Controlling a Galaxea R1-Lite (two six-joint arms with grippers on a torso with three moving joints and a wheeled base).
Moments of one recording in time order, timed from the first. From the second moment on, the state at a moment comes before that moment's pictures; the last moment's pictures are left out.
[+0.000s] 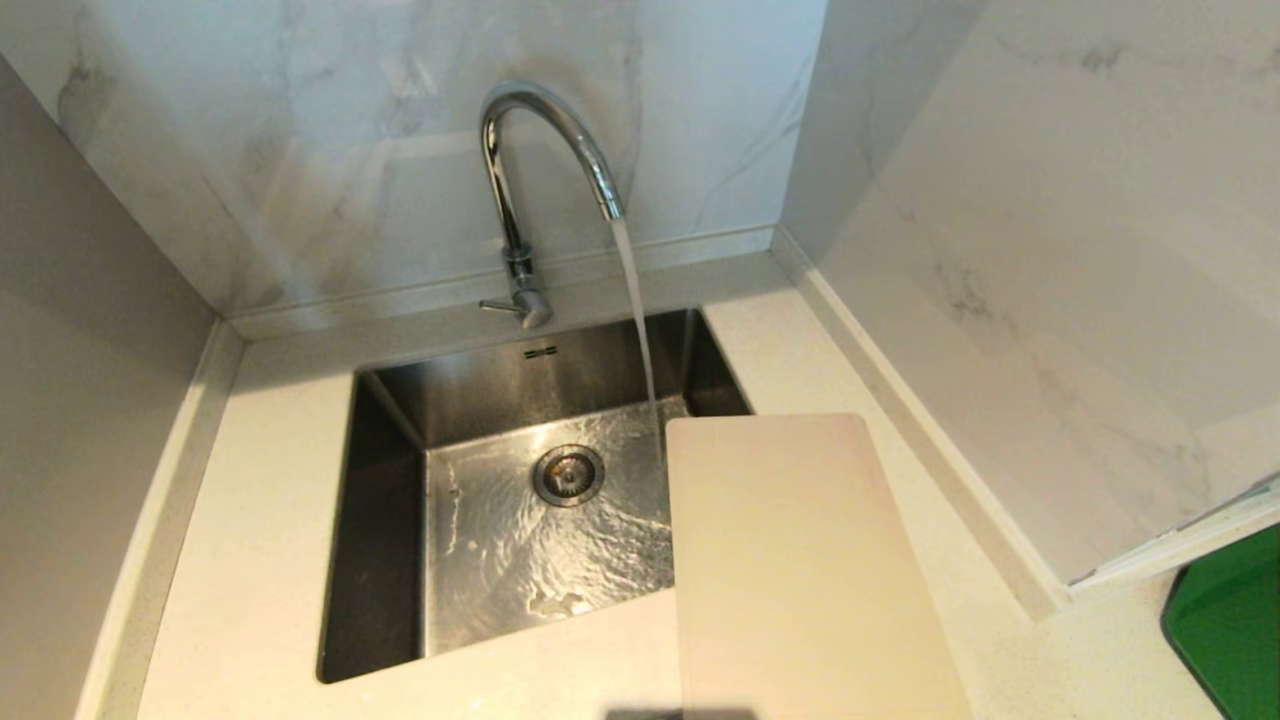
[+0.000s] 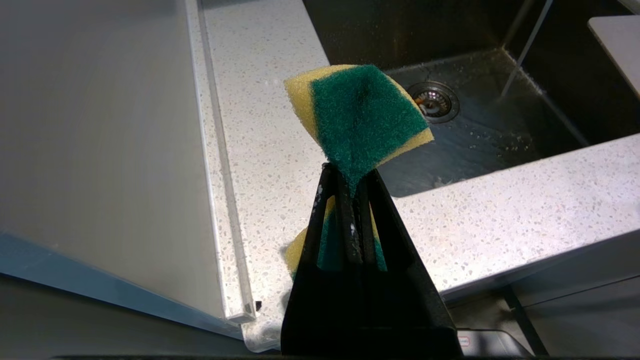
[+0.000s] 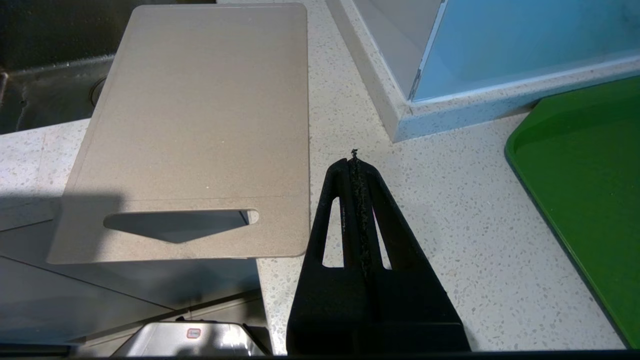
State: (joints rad) left arm 0.00 0.00 0.00 -0.03 0.01 -0.02; right arm -0.01 0.00 0.00 0.00 0.00 0.00
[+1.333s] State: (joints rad) left arm 0.00 0.00 0.00 0.00 0.01 -0.03; right arm -0.01 0.00 0.00 0.00 0.00 0.00
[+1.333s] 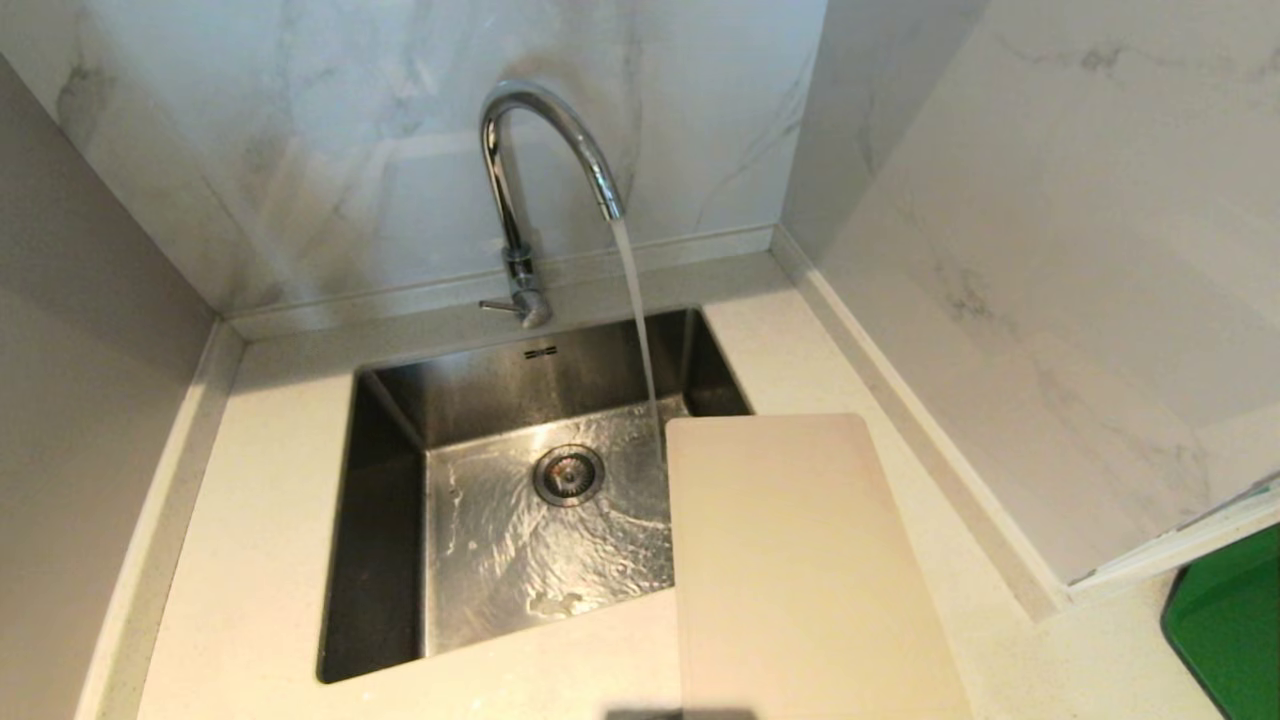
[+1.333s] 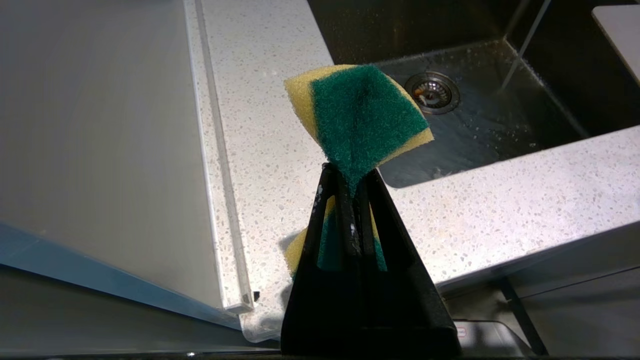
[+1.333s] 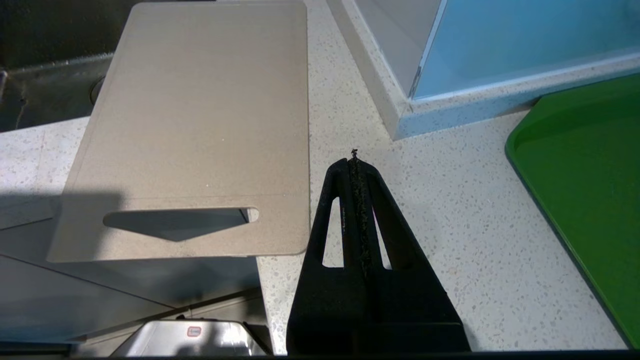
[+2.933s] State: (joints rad) left arm 0.00 0.00 -0.02 0.05 0.00 -0.03; right arm -0.01 0.77 -1.28 0.54 0.04 -0.27
